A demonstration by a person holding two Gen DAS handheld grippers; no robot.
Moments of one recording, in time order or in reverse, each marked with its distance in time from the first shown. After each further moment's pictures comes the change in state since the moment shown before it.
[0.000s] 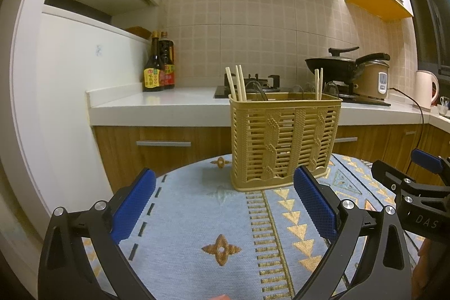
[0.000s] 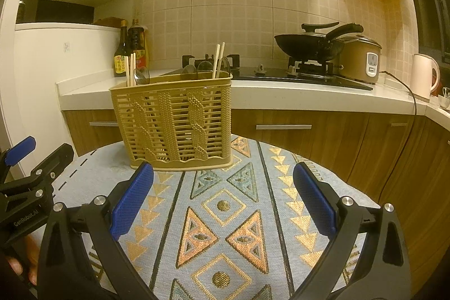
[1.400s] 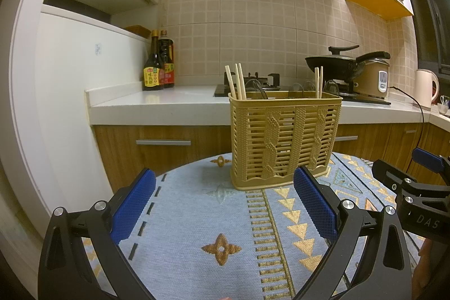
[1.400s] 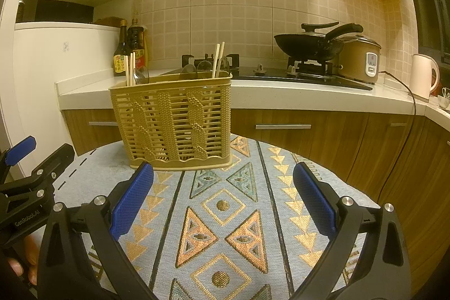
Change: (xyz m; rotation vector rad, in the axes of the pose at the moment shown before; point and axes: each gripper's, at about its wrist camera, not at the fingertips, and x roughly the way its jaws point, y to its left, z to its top) left arm 0.001 0.001 0.000 0.000 0.002 -0.001; right arm -0.001 0.002 -0.001 0.002 -0.001 -0.008
